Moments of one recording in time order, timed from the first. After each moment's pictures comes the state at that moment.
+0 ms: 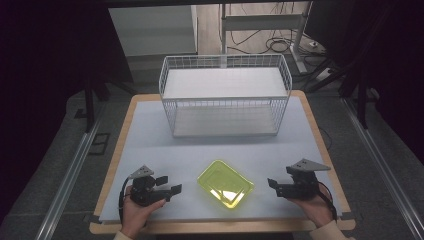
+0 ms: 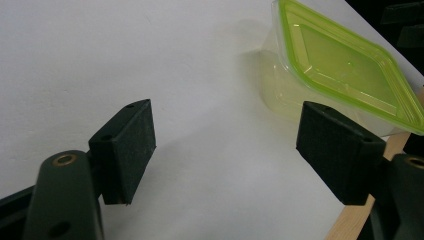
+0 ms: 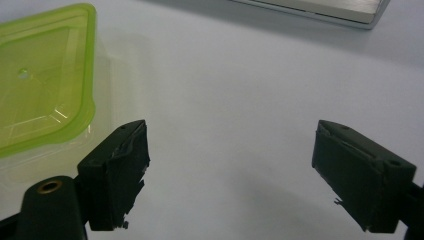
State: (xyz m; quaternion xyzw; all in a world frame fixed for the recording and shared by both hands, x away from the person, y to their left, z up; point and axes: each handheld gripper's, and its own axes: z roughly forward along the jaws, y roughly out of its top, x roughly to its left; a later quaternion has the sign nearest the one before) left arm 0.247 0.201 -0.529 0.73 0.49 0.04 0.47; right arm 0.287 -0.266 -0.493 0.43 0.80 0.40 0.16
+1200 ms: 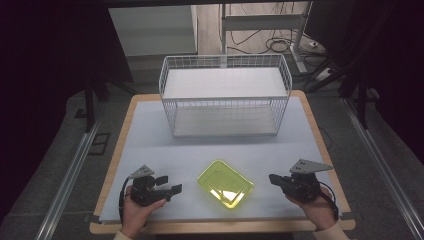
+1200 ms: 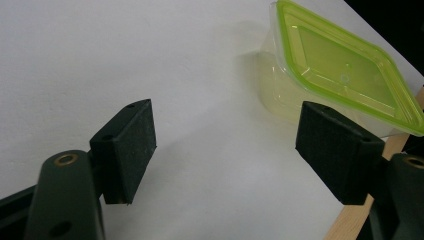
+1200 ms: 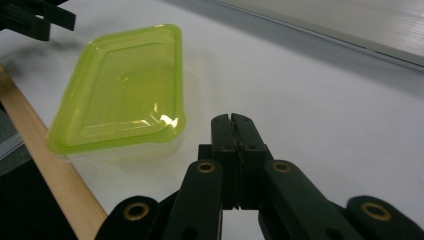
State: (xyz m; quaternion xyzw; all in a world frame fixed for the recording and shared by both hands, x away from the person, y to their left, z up) left arm 0.246 0.199 -0.528 0.73 0.49 0.04 0.47; right arm 0.271 -0.255 -0.462 0.35 0.83 0.43 0.12
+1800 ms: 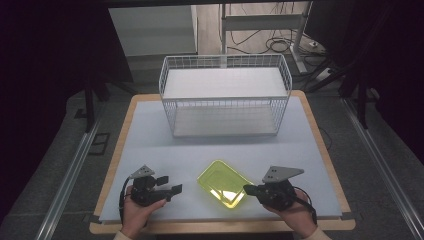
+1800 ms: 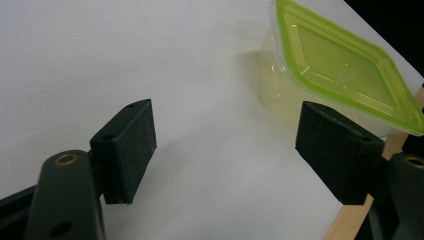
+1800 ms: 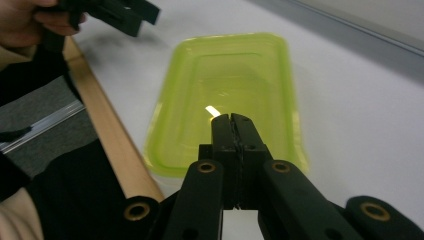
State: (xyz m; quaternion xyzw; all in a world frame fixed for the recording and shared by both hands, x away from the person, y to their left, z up) left arm 0.246 0.199 -0.528 0.73 0.49 0.04 0.47; right arm 0.251 -0.191 -0.459 0.27 0.86 0.43 0.07
